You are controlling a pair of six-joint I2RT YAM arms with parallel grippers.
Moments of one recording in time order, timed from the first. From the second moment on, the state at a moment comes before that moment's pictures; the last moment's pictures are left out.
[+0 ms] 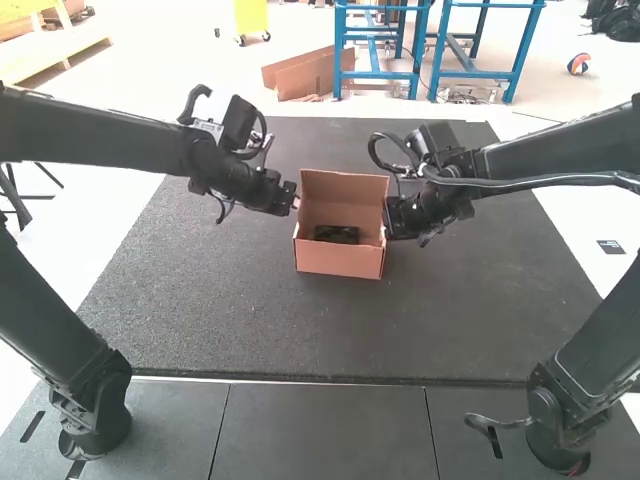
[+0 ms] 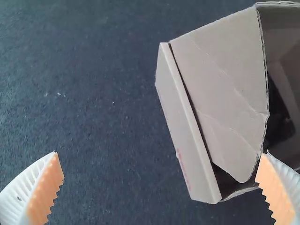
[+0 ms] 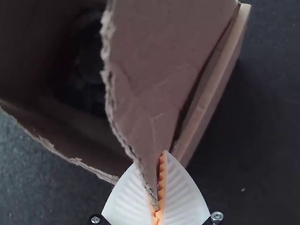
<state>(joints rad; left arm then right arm) -0.42 1.45 0.95 -0.27 0.00 -0.08 0.51 1.53 0.87 -0.28 -0.11 0.17</state>
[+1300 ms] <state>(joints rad) -0.51 1.61 1.30 -0.18 -0.29 -0.03 0.23 1.36 1.04 -0.44 0.14 0.01</state>
